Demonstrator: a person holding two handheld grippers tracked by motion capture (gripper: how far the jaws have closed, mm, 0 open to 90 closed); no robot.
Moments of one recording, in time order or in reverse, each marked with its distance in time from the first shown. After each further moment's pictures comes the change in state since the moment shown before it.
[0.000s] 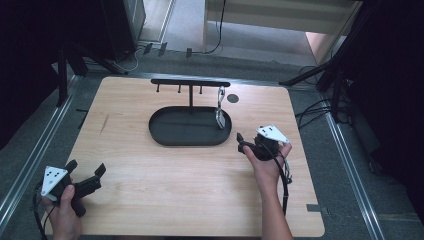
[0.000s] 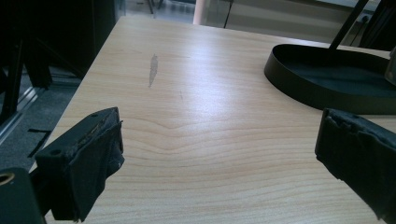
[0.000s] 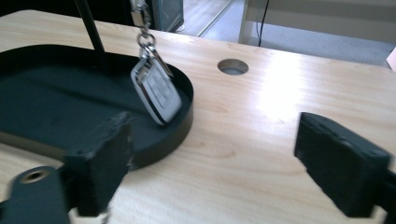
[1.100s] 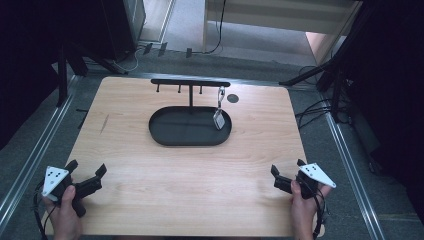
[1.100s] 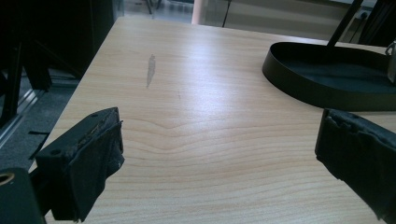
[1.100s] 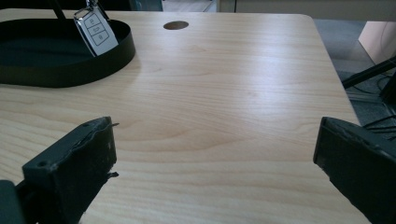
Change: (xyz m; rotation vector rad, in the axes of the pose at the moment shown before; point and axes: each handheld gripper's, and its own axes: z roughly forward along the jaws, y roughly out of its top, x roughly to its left) left arm -0.002 0.000 0.000 0.003 -0.003 0.015; right arm -0.072 -0.084 -0.092 -0.030 -0.049 0.089
